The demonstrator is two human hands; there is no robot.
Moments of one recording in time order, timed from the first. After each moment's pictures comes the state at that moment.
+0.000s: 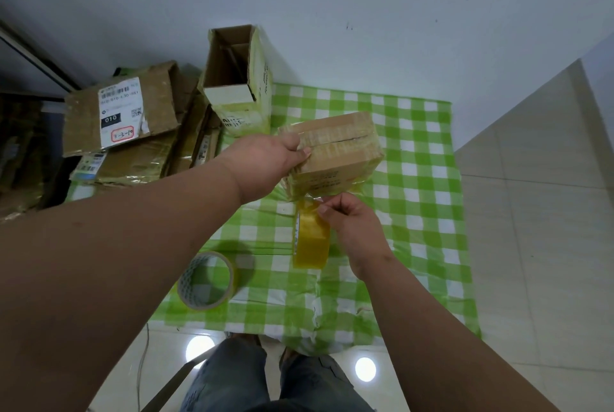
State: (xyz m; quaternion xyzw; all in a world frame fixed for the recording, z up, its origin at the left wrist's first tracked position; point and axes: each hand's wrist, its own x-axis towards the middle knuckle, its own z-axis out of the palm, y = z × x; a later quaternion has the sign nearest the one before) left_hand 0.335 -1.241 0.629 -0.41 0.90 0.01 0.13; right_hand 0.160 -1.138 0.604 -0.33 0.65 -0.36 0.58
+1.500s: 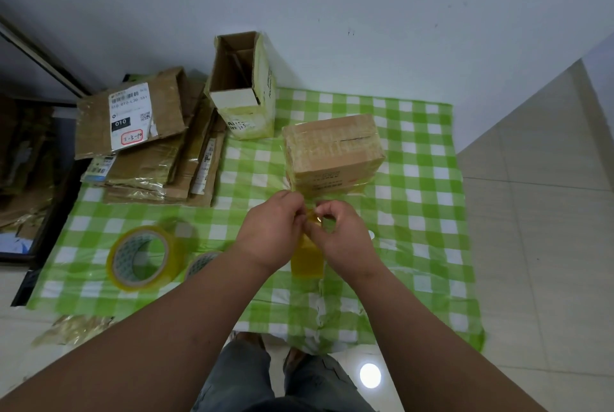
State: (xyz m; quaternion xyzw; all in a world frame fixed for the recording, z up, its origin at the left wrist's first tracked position) left_hand 0.309 -1.140 0.613 -0.62 0.72 0.29 -0.11; right_hand 0.171 -1.122 0.593 -0.51 0.66 -0.29 0.47
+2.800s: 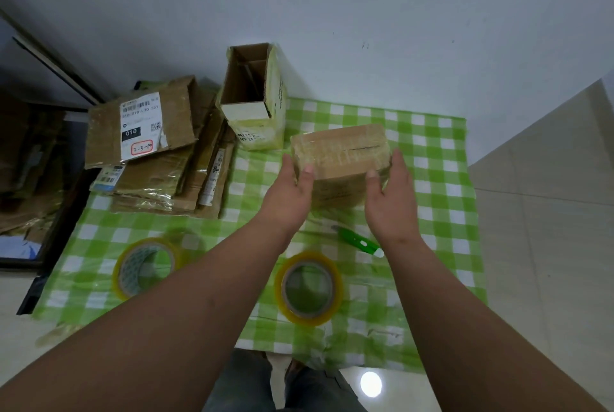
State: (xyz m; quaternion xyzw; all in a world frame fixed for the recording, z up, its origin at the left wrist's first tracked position) left_hand 0.291 -1.193 0.643 -0.70 0.41 0.53 -0.24; right_hand 0.137 -1.191 0.604 -0.51 0.74 -0.31 0.31
